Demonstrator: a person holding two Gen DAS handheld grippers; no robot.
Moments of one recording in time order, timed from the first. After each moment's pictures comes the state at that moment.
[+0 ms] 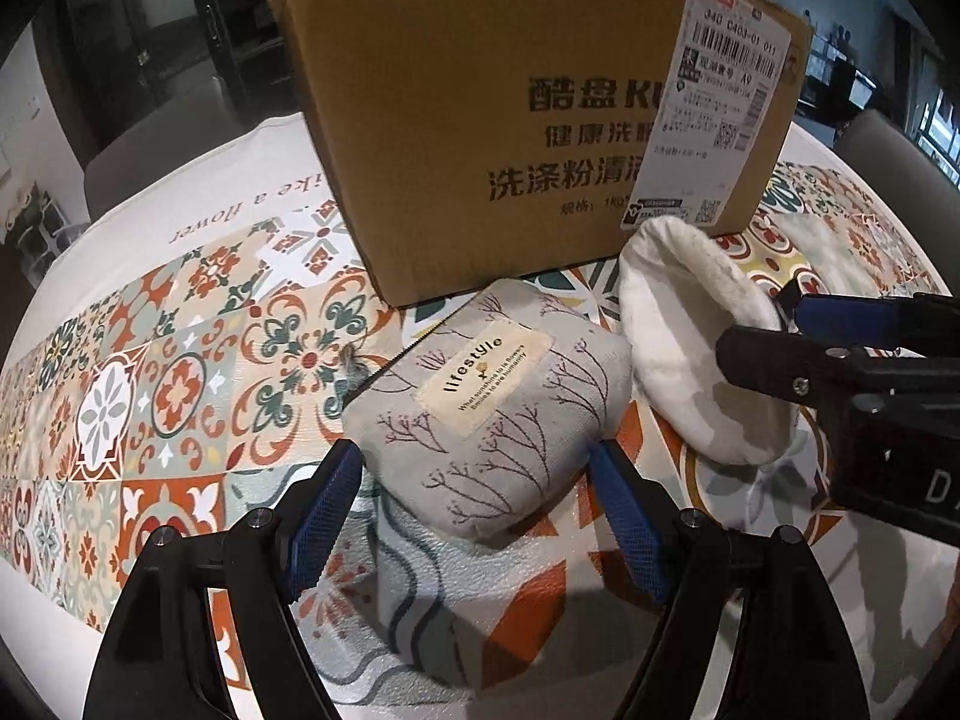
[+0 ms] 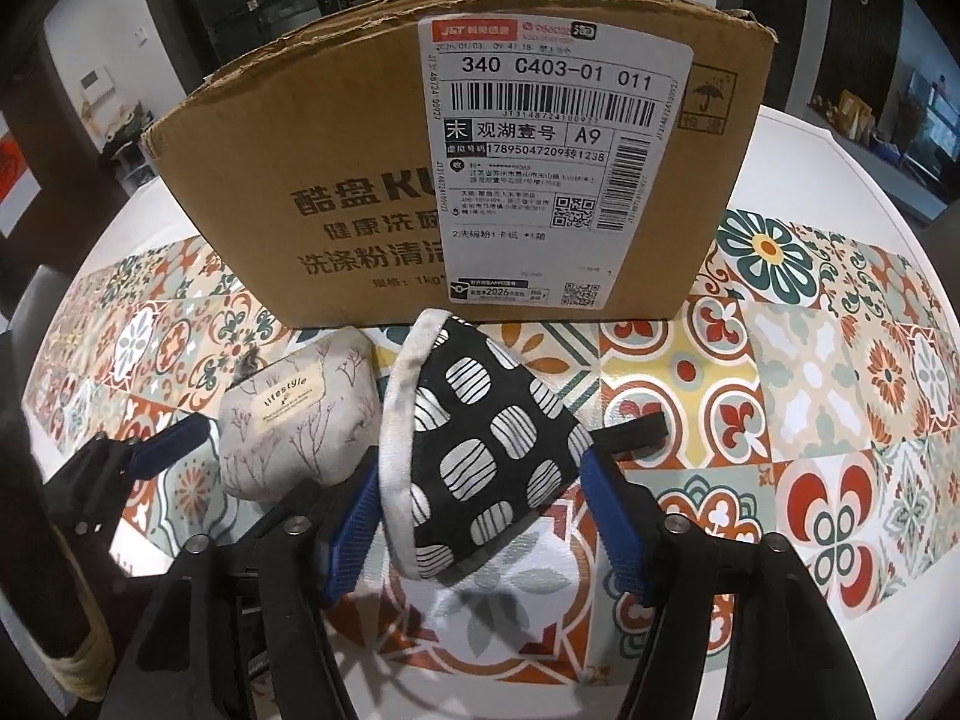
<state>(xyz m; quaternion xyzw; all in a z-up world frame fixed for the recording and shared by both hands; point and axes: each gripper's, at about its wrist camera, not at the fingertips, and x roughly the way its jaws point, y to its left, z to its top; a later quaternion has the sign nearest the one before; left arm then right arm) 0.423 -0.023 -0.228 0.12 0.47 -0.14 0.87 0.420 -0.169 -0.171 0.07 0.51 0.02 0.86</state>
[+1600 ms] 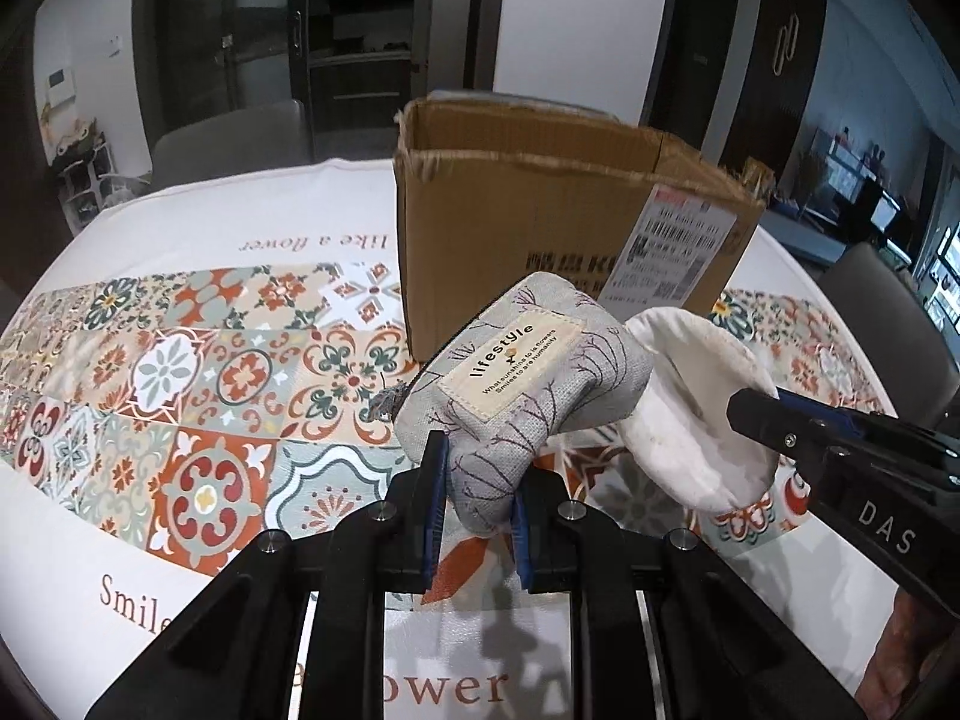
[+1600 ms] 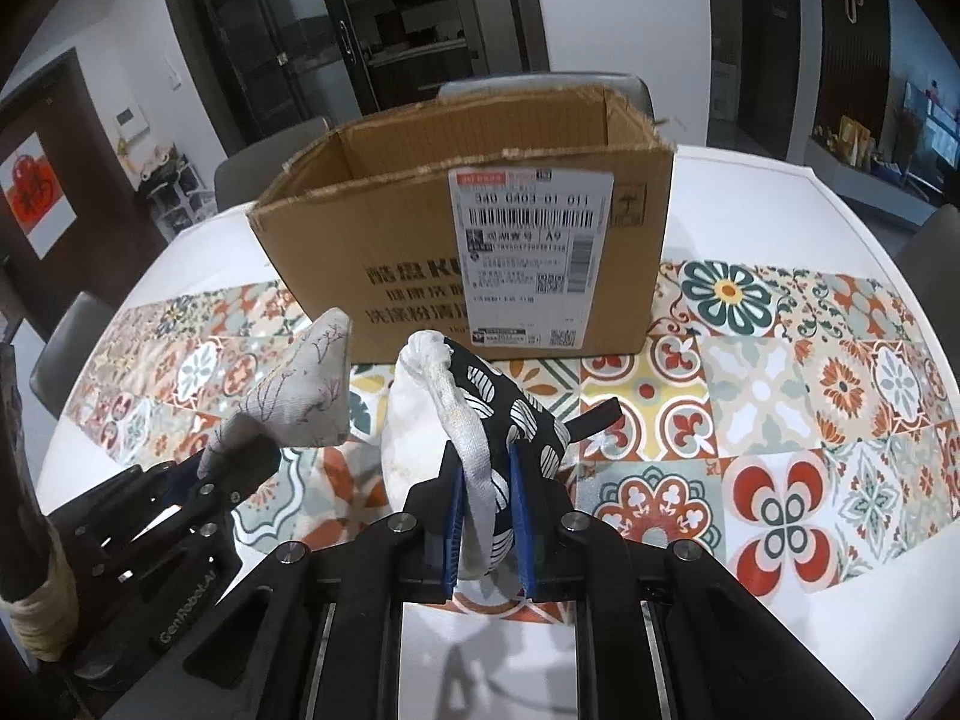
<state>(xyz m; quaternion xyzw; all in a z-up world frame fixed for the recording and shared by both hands) 0.371 -0.008 -0.141 0.00 0.41 -0.10 0.91 0.370 -0.183 -0.112 0.08 0.45 0.04 0.89</state>
